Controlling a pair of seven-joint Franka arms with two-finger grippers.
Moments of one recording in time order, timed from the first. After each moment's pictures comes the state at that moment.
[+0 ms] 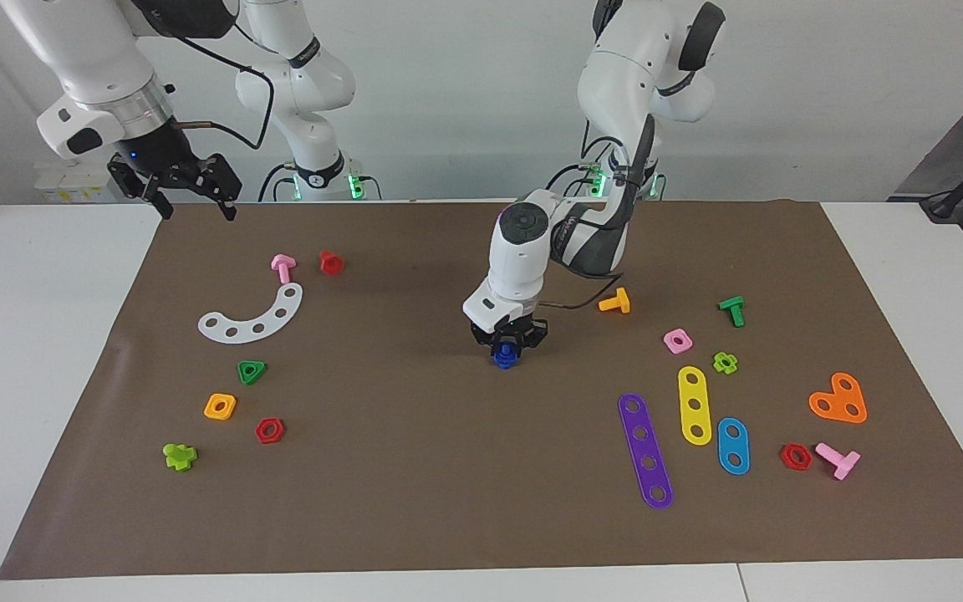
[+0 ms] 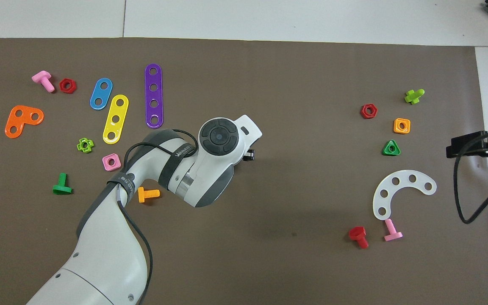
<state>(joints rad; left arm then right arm) -0.59 0.48 -0.08 -1.74 0.04 2.28 -0.53 0.10 -0.08 -0.13 -1.65 0.01 1.54 0.05</state>
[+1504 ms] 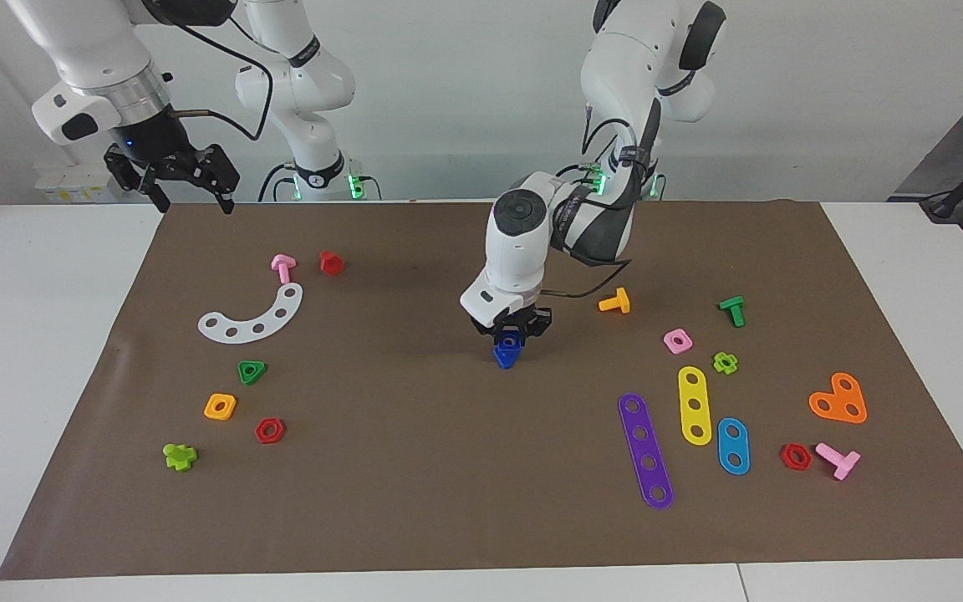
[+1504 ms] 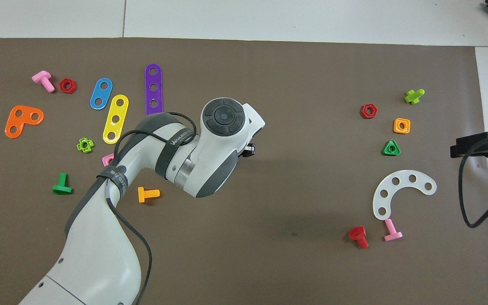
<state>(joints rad) -0.58 0.47 -0.07 -1.59 0.03 2.04 -0.53 0.10 -0.10 -0.13 -1.65 0.01 1.55 0.05</state>
